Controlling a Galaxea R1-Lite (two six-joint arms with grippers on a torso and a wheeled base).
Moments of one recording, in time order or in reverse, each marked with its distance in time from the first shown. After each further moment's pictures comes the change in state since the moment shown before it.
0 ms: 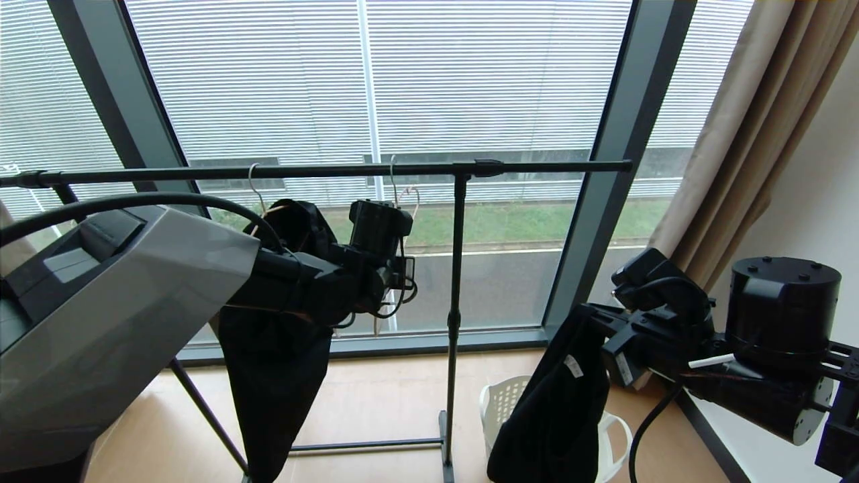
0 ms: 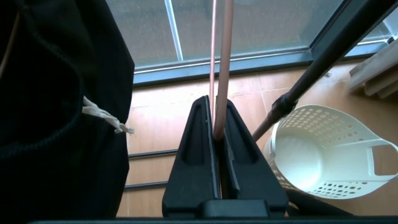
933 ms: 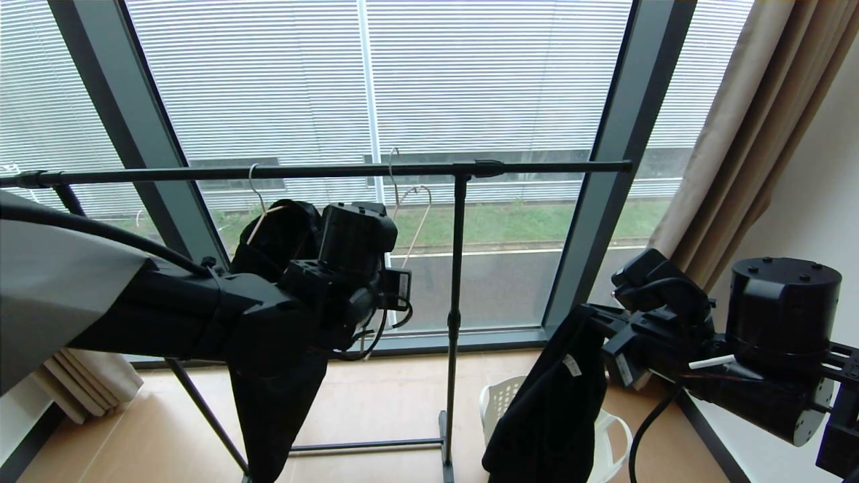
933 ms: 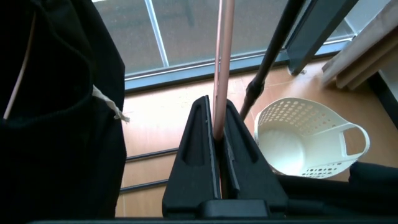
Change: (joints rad) left arm -0.086 -0.258 0.352 -0.123 -0.004 0.002; right arm 0.004 -0.002 0.002 0.000 -0.002 -0.001
